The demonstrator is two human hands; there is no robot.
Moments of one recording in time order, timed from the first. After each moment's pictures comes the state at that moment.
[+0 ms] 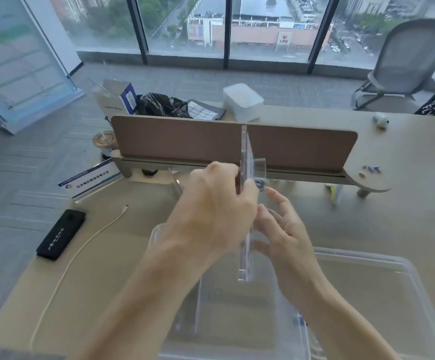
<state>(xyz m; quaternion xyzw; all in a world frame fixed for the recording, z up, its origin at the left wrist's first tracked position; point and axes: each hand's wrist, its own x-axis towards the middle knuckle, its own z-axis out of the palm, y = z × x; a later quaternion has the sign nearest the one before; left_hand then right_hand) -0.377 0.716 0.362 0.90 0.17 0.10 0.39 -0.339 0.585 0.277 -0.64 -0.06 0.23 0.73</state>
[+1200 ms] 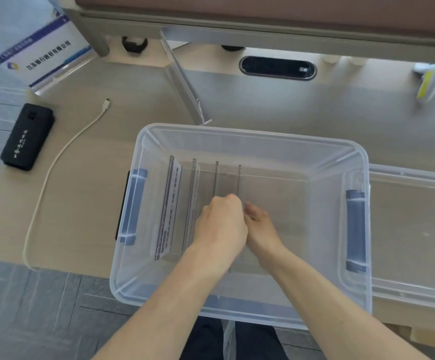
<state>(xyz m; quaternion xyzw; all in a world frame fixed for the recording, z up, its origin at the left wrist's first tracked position) -0.407 0.711 0.066 0.89 0.29 -0.24 0.26 -0.387 0.612 -0.062 -0.76 0.13 0.45 0.45</state>
